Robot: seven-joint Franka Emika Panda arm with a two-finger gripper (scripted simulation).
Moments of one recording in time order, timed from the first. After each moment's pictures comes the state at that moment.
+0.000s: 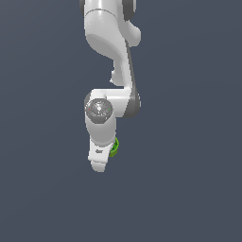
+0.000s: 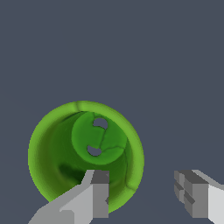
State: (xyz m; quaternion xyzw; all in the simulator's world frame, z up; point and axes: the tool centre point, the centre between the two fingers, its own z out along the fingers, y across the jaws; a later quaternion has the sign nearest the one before) arm 0.065 -0.070 0.097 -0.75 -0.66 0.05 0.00
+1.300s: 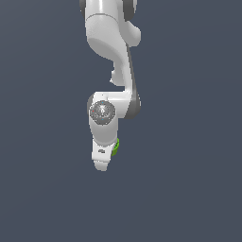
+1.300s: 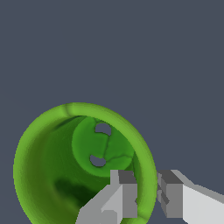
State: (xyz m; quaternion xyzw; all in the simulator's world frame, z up) arm 0.056 -0.065 0.080 -0.75 -0.66 0.05 0.00
